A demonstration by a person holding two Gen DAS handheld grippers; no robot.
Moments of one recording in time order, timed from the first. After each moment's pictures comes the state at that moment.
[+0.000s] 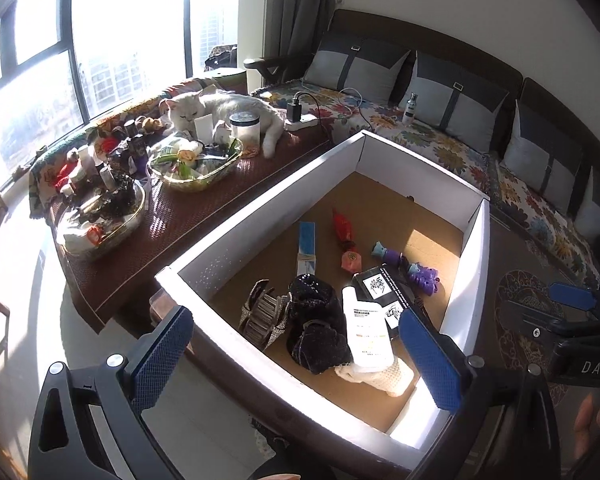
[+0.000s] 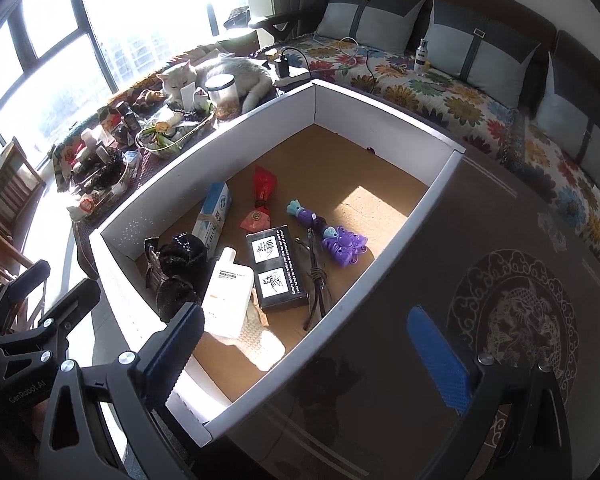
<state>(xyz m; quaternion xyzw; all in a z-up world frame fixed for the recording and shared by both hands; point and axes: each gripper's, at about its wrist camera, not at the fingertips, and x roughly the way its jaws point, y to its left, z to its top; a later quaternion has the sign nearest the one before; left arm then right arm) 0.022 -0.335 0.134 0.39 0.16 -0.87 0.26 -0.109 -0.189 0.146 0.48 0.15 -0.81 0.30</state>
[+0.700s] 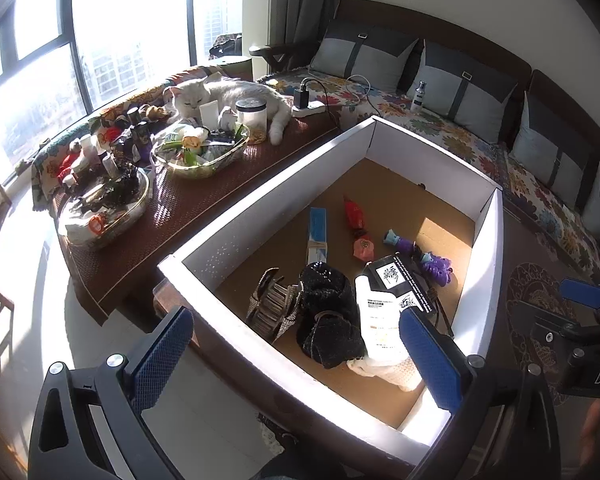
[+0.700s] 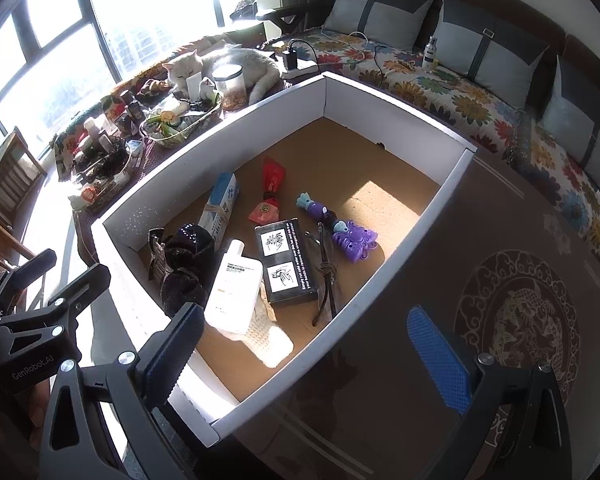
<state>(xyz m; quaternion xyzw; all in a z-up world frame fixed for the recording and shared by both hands) 0.018 -0.337 0.120 0.40 0.15 -0.86 0.27 -0.103 -0.201 0.141 0.48 0.16 -0.80 0.31</state>
